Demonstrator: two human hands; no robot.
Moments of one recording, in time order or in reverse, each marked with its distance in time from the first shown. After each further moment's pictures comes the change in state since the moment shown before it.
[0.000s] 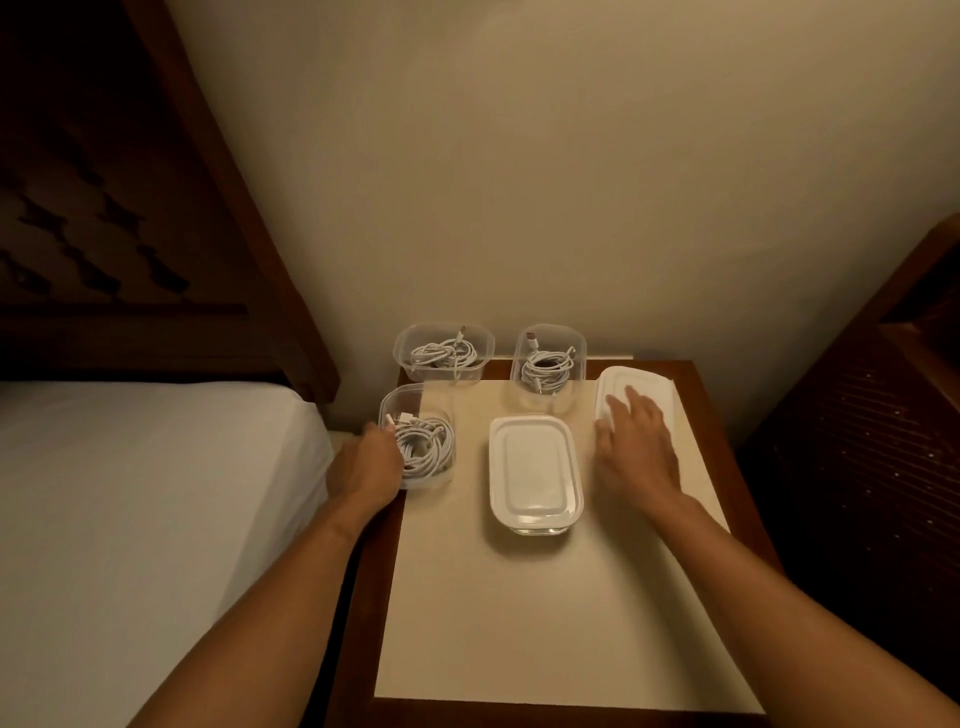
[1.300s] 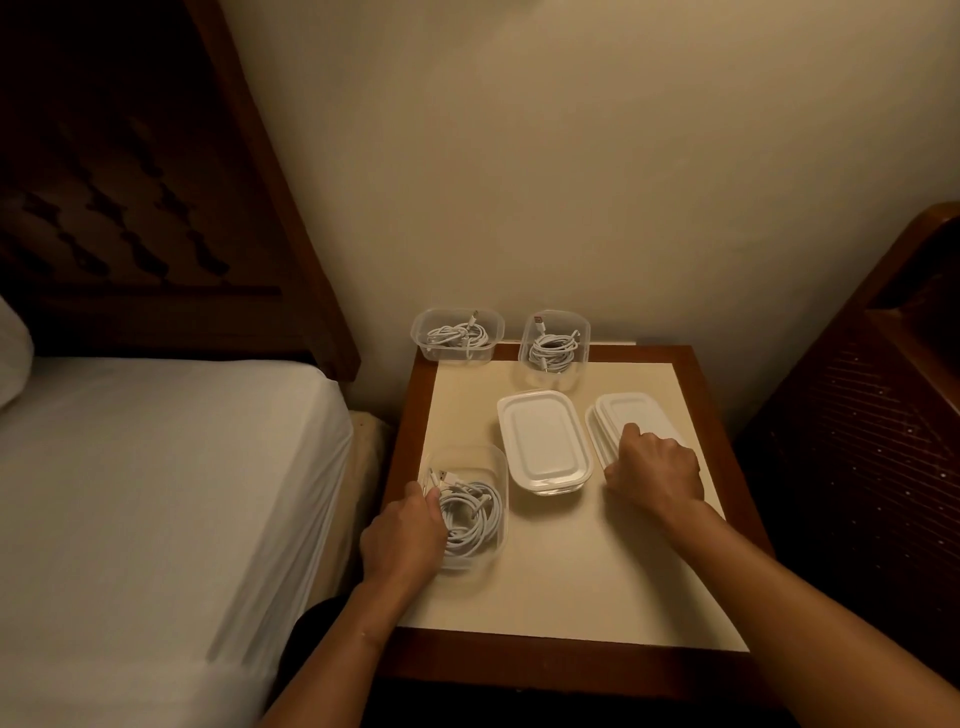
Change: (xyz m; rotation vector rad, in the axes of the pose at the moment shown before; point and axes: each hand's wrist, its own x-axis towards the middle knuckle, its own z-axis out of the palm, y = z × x) left_hand -0.148 -0.009 0.011 0.027 -0.014 0.066; right_hand -0.063 0.012 -0.023 -0.461 -0.079 -0.125
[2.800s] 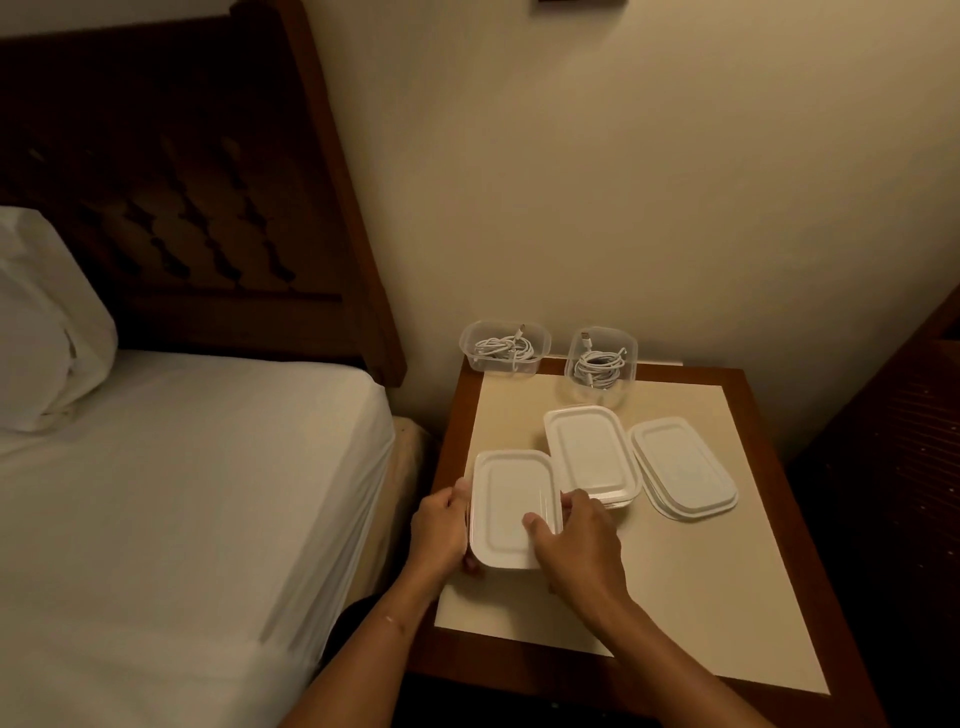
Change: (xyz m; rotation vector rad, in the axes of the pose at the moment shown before) left_hand 0.008 -0.013 -0.002 -0.907 -0.135 -0.236; right_hand -0.083 -0.135 0.006 0.899 -0.039 0.200
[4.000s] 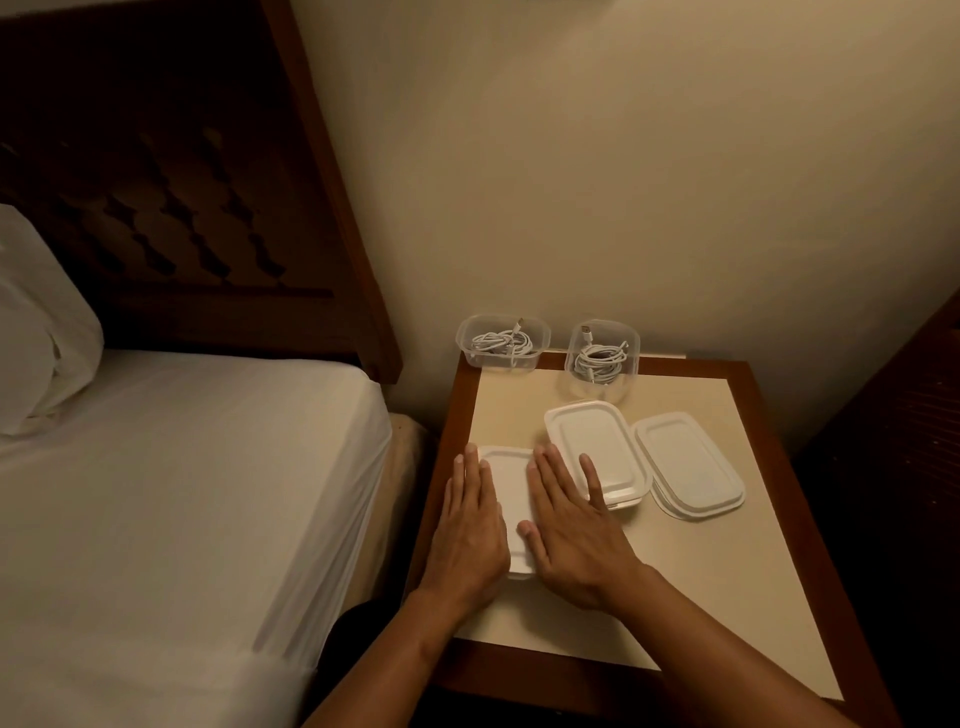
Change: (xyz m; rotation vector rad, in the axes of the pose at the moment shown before) left_hand -0.005 -0.007 0.020 0.962 -0.089 0.519; right_hand 0.037 0.023 -0.001 -0.813 -0.169 -0.744
